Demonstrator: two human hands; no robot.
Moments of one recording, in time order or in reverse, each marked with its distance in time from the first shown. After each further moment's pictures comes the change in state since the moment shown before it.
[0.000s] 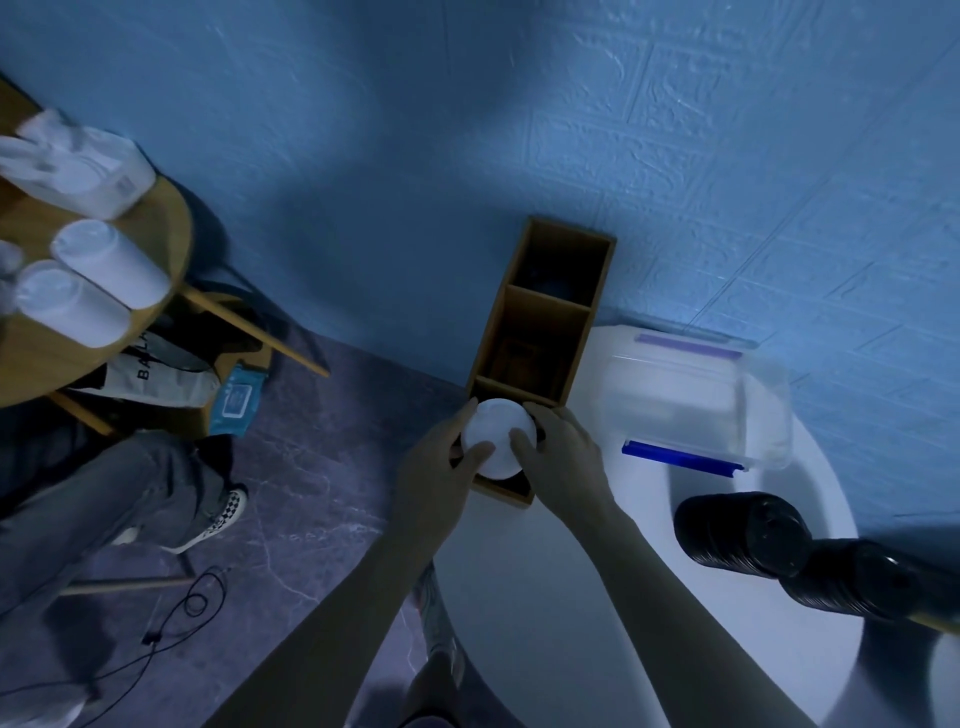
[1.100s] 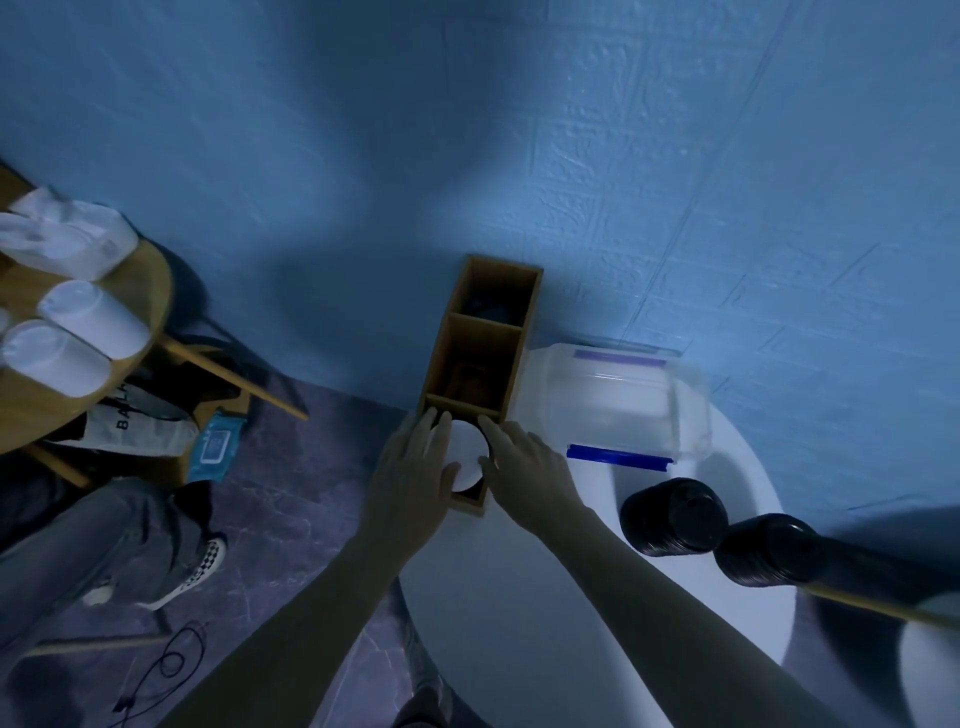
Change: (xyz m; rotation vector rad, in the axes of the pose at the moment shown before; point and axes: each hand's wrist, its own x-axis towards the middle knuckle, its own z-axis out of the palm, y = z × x) left_hand -0.011 0.029 0.011 0.760 0.017 0.329; right_hand -0.024 0.011 -0.037 -0.333 -0.063 -0.248
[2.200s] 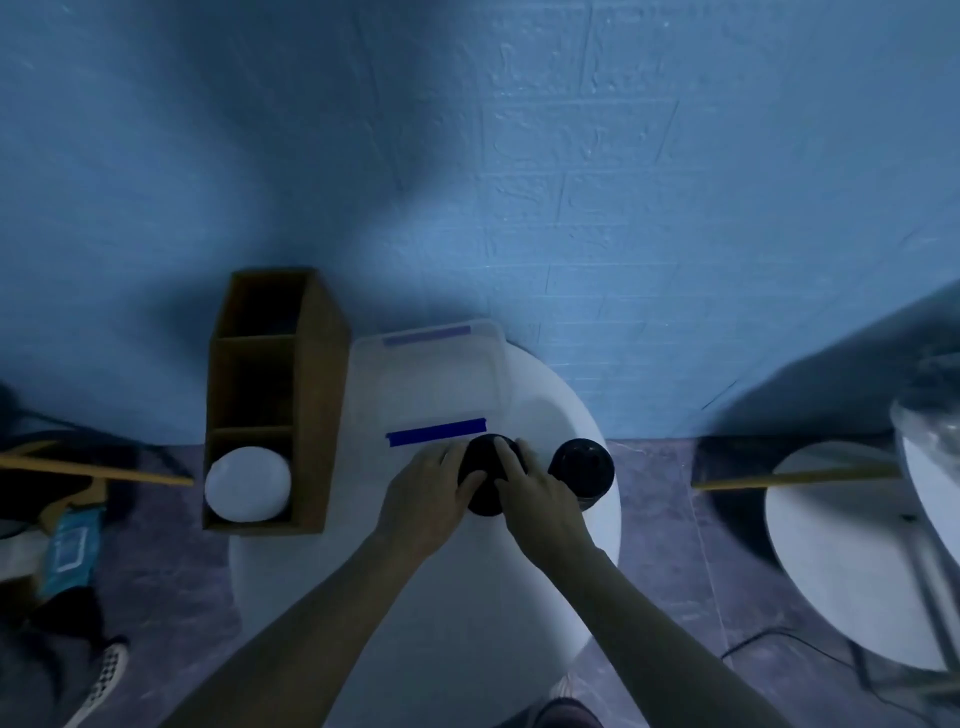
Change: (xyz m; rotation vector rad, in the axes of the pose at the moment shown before) left_hand 0.017 0.244 0.069 -0.160 -0.253 0.249; right_hand -0.166 0.194 -0.034 0.088 0.125 0.334
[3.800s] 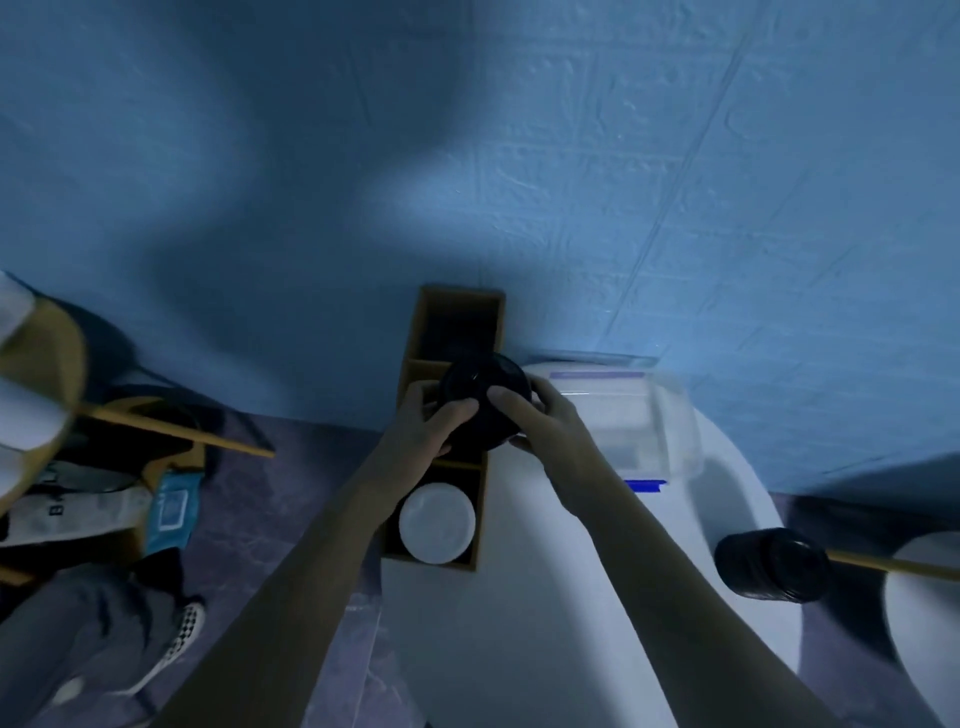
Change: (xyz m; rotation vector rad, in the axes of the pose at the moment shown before) left_hand 0.009 -0.186 -0.205 -1.173 -0.023 -0.471; right_hand 0.150 -0.243 -0.027 1.240 -0.199 0.236
